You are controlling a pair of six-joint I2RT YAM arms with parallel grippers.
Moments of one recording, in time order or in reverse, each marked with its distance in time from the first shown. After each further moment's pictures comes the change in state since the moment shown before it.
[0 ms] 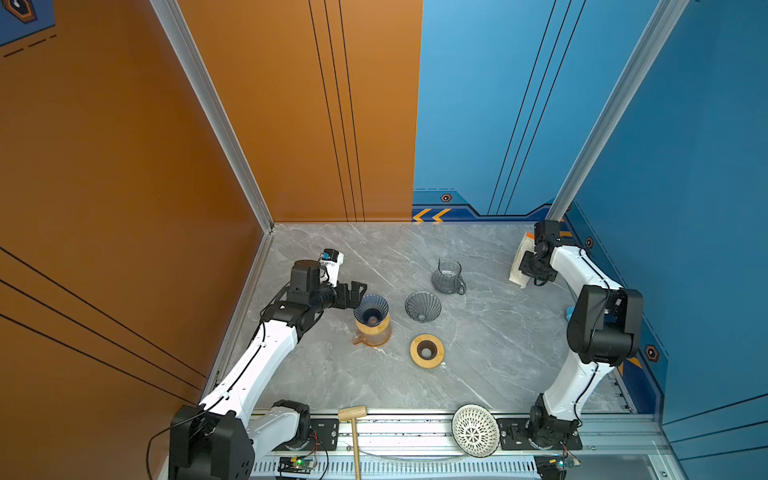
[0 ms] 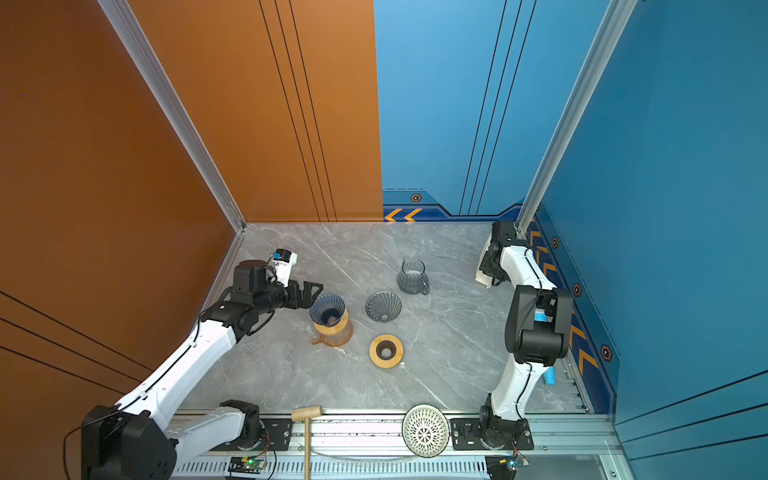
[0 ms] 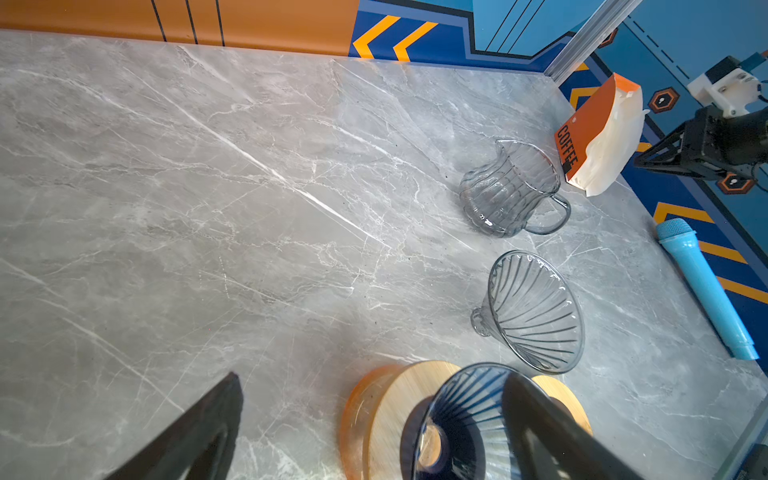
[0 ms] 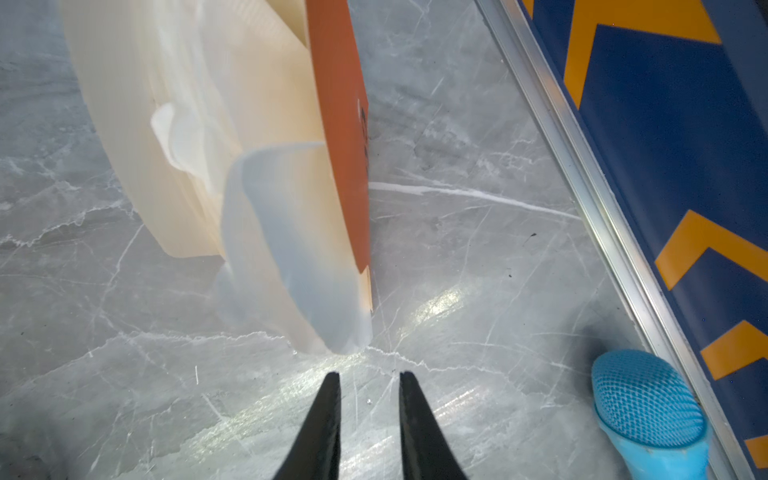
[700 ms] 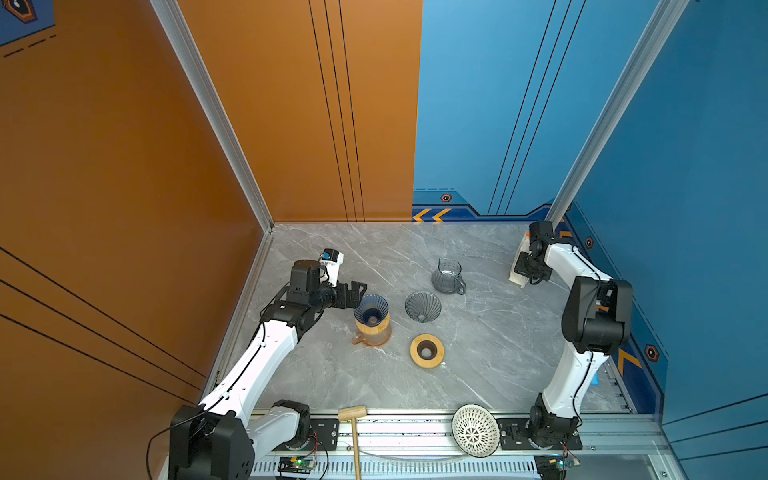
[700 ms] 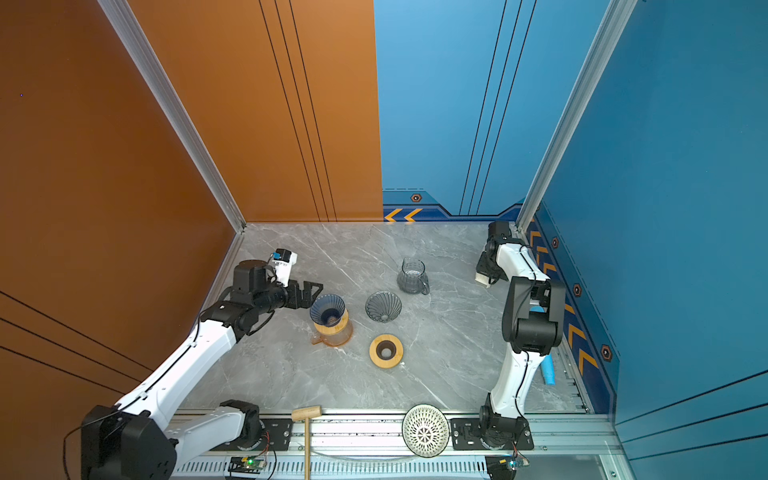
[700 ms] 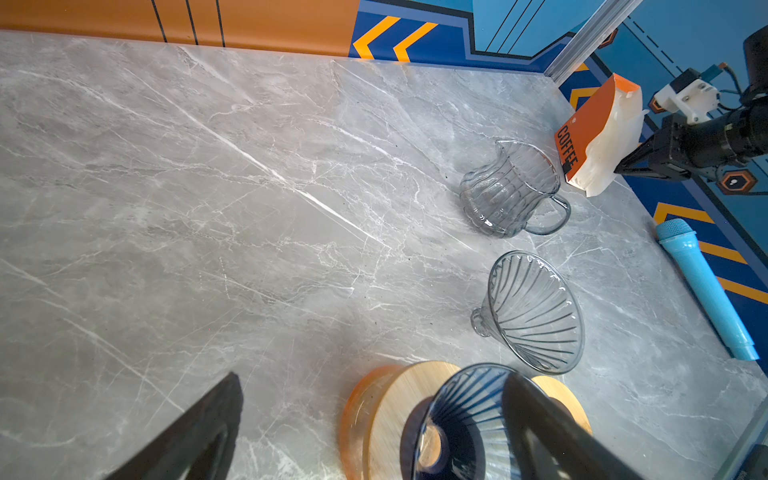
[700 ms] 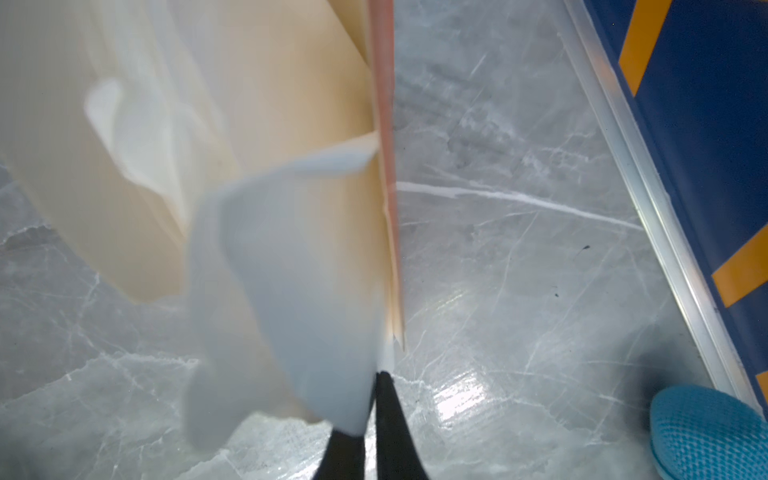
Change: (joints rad) left arm 0.000 0.000 0.001 0.000 -0.001 0.000; right arm 0.016 0.079 0.023 0.004 -0.027 0.013
